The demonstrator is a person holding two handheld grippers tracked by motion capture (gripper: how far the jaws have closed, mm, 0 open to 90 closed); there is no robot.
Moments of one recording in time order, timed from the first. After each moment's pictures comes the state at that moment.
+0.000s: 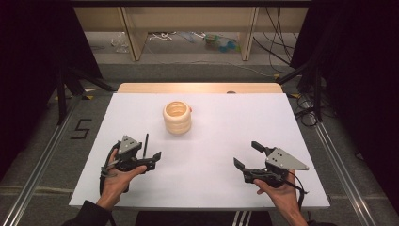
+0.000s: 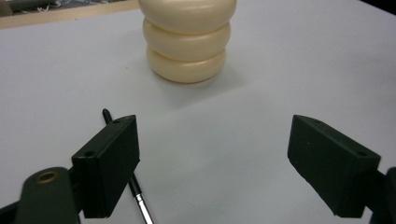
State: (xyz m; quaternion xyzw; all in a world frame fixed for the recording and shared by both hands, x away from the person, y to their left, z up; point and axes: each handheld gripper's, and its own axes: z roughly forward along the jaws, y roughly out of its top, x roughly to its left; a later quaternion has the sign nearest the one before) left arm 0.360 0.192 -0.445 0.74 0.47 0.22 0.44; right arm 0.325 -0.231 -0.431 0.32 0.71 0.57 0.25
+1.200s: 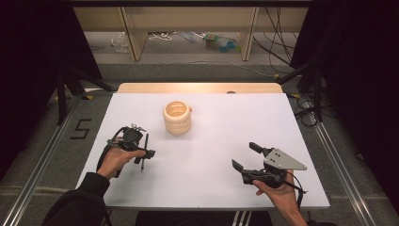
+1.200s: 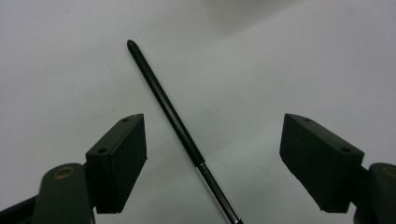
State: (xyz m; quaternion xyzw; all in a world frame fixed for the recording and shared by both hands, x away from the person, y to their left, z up) left arm 0.430 0.204 -0.451 0.83 0.48 0.11 0.24; right arm 0.325 -0.226 -0.433 0.31 0.72 0.58 0.24
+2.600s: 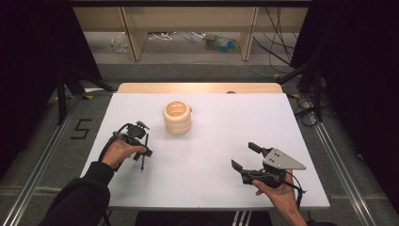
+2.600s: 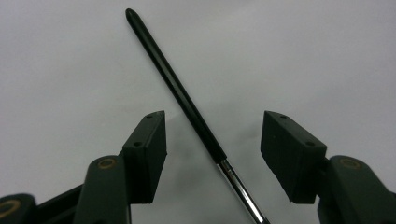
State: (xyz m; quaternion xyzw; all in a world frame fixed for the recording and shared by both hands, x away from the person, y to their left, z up) left arm 0.455 0.201 -0.456 0.86 0.48 0.08 0.16; right arm 0.327 -0.227 -0.433 0.29 0.72 0.57 0.25
